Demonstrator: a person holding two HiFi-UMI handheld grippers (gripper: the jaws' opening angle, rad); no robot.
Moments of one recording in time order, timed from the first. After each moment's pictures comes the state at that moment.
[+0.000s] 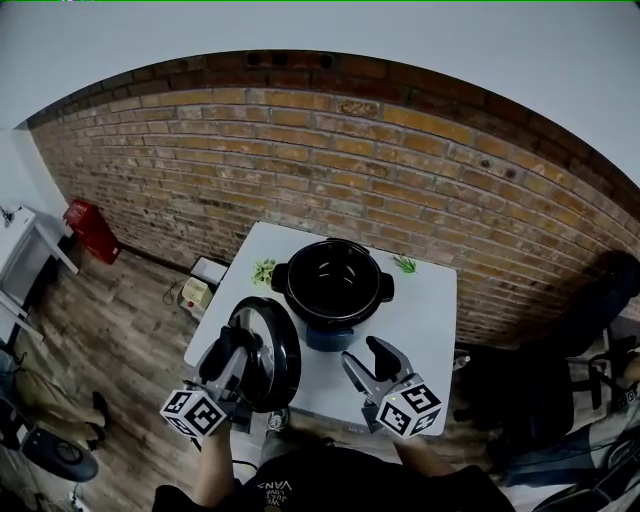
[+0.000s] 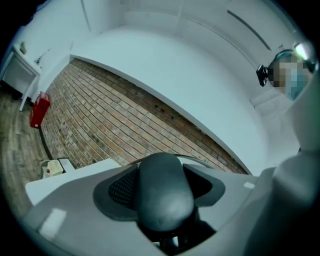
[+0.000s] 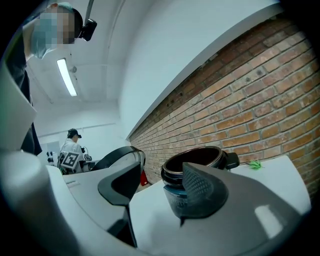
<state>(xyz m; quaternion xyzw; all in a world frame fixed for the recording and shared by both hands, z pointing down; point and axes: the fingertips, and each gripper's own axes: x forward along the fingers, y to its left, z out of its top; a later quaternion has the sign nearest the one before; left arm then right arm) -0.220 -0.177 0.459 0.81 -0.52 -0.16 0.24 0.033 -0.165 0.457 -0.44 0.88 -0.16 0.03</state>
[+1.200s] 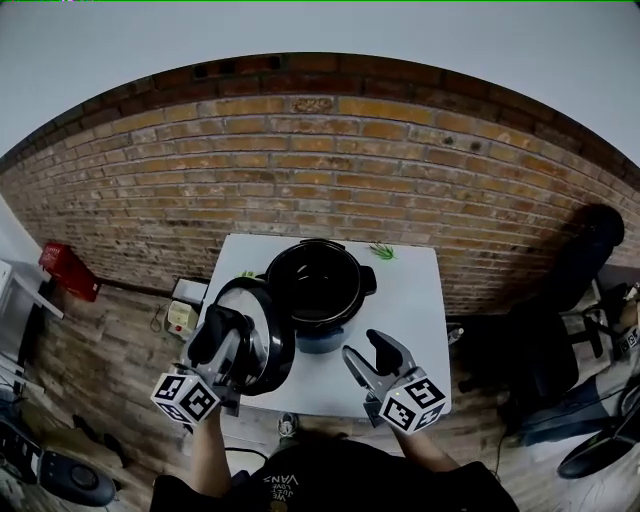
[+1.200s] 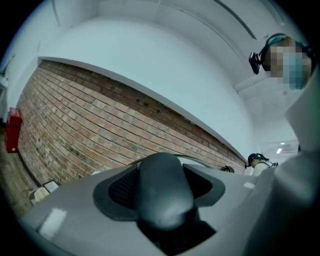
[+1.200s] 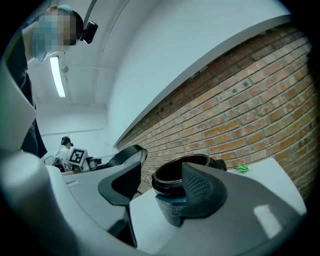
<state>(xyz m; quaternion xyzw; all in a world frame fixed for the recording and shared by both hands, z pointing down) -0.204 -0.248 0.420 0.87 -0.45 -0.09 0.17 0.049 -0.166 0.443 -0.51 0.84 -0.16 0.07</state>
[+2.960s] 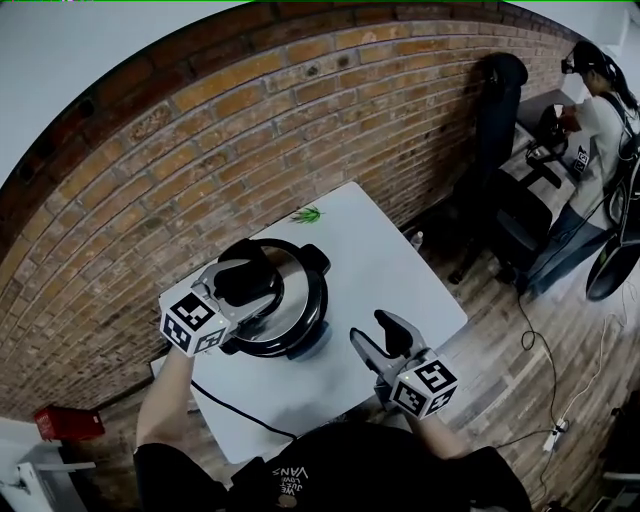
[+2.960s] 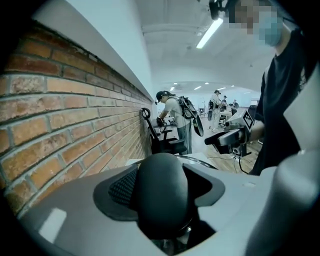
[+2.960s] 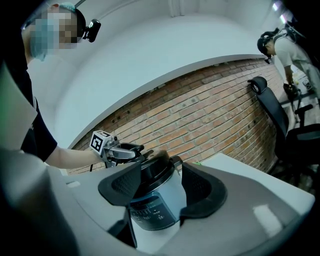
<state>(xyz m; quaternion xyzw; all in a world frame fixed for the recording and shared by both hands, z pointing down) 0.033 -0.347 0.457 0.96 0.11 0.23 -0.09 0.089 -0.157 0.483 -0.73 0.64 -0.18 0.13</state>
